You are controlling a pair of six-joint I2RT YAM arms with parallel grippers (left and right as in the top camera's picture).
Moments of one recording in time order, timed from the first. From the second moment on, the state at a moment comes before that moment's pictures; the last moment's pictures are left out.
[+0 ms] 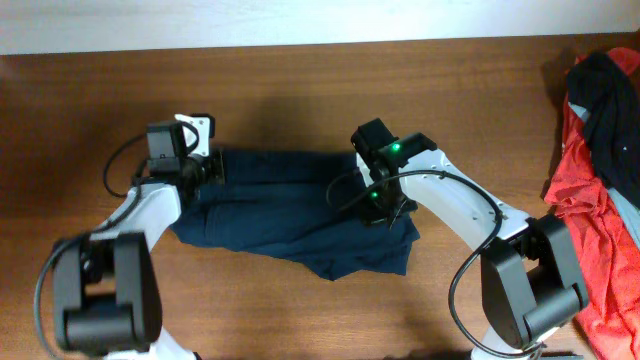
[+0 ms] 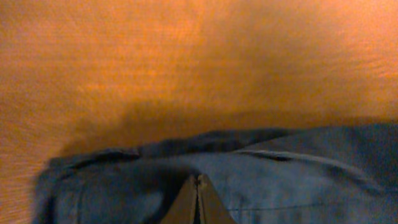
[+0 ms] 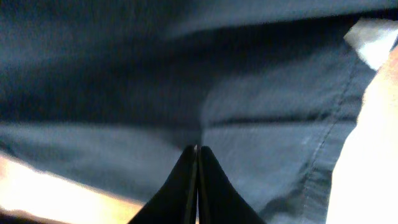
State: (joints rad) left arm 0.04 1.80 0.97 -0.03 0.26 0.02; right arm 0.45 1.84 1.33 -1.04 -0.10 0.21
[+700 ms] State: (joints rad) left arm 0.07 1.93 0.99 -0.01 0.28 0.02; right arm 0.28 1.93 1.17 -1.14 0.12 0.46
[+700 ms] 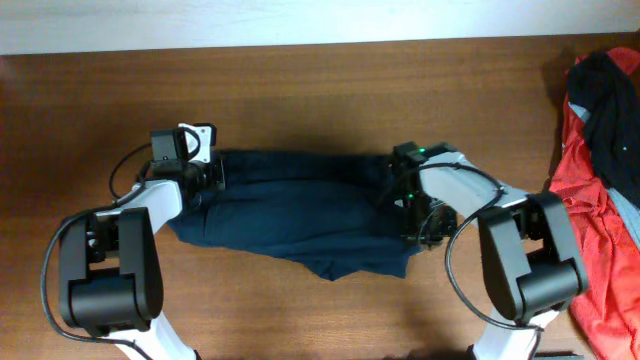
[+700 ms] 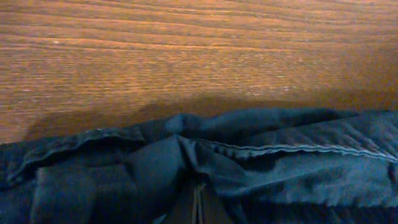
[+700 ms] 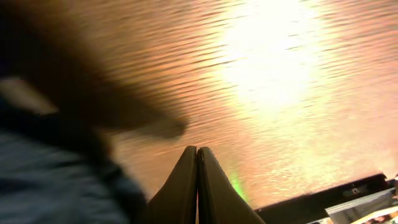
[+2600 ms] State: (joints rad) left arm 0.05 1.94 1.10 -0.27 0.31 0.03; right arm 0.08 1.98 1.37 -0.83 0.10 0.25
